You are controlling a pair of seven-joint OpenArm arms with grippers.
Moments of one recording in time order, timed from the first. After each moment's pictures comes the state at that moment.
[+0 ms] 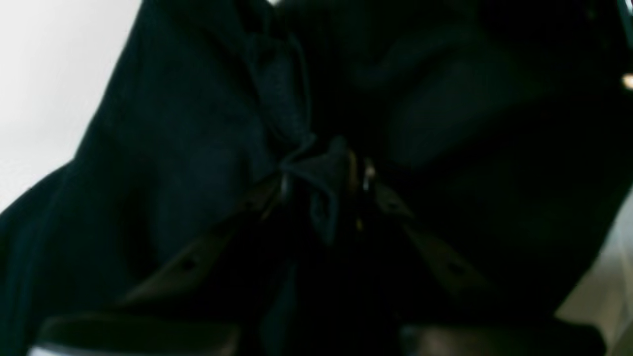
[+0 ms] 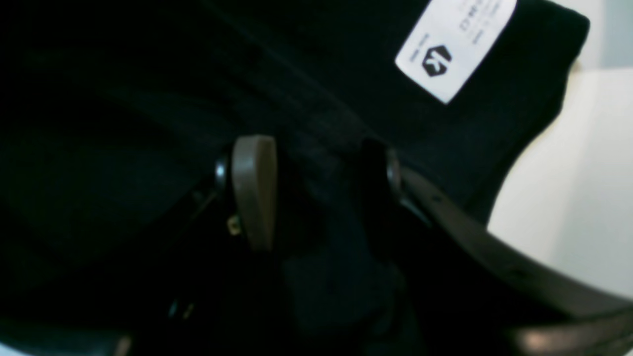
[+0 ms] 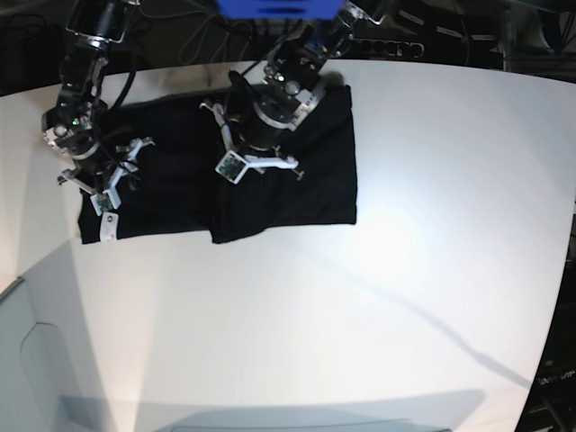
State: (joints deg) left arm 12.7 3.0 32.2 94.7 11.3 -4.7 29.3; right arm -10.2 7.2 23.1 91.2 -2.5 39.4 -37.7
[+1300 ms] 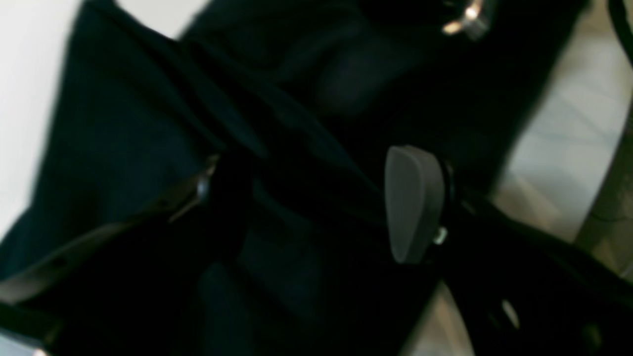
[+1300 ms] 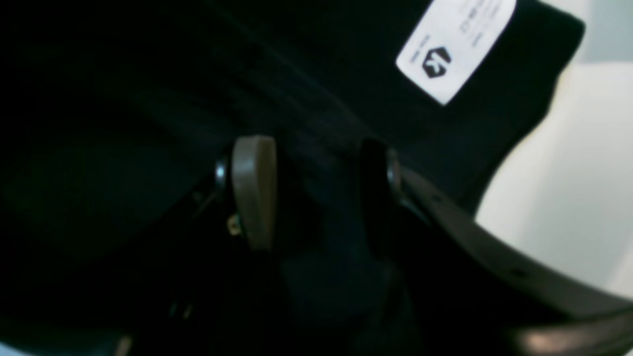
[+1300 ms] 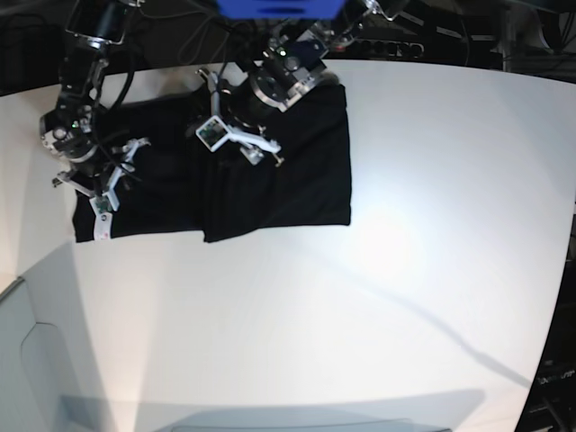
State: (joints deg) left arm 12.9 -4.1 43.4 100.0 10.4 -6.0 28.6; right arm -9.5 7.1 23.2 95.0 -5.2 39.5 -41.6
